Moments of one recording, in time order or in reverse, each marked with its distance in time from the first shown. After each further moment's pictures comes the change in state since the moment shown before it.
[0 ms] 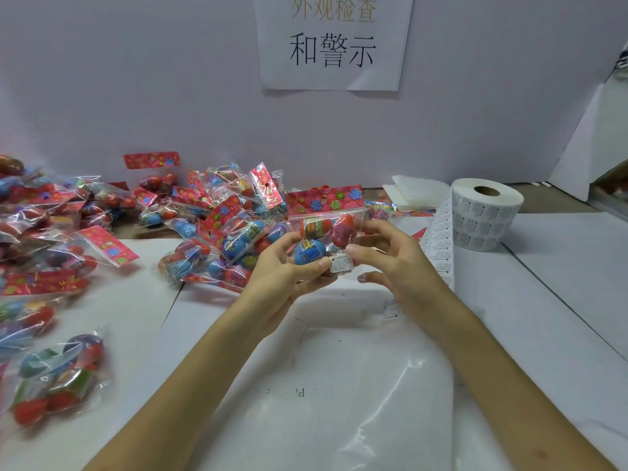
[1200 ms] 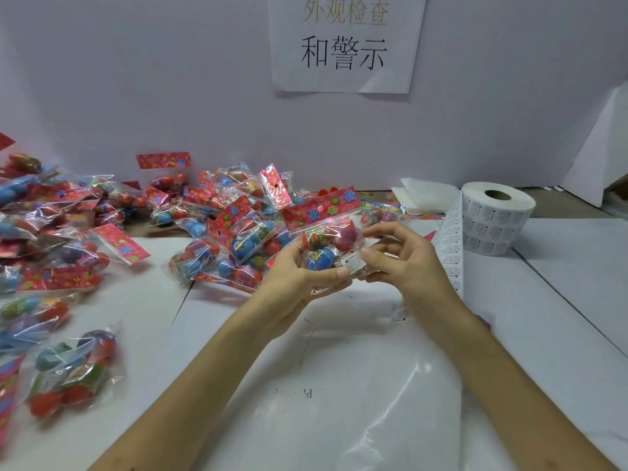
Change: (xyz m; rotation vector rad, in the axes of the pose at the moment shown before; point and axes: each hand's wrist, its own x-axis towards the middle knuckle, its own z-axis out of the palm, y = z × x) left_hand 0.002 -0.002 0.002 0.045 -0.049 -0.020; right_hand -0.003 0.000 0.002 -0.016 0.081 -0.072
